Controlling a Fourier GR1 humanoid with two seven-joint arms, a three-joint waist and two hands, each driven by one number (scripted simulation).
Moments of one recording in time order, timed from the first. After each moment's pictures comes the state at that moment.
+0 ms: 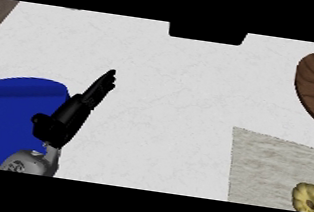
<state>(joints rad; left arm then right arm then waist) -0.13 0.21 -0.27 -1.58 0.10 -0.04 0.05 -0.19 -0.70 -0.39 -1.45 0.45 0.43 -0.65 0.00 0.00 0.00</state>
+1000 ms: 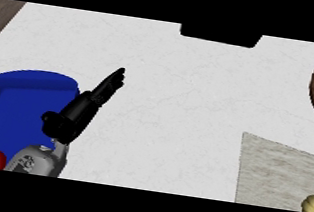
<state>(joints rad) -0.17 0.17 -0.26 -1.56 0.07 -0.08 0.05 -0.66 -0.80 -0.28 -0.58 0.81 0.08 -0.79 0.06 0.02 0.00</state>
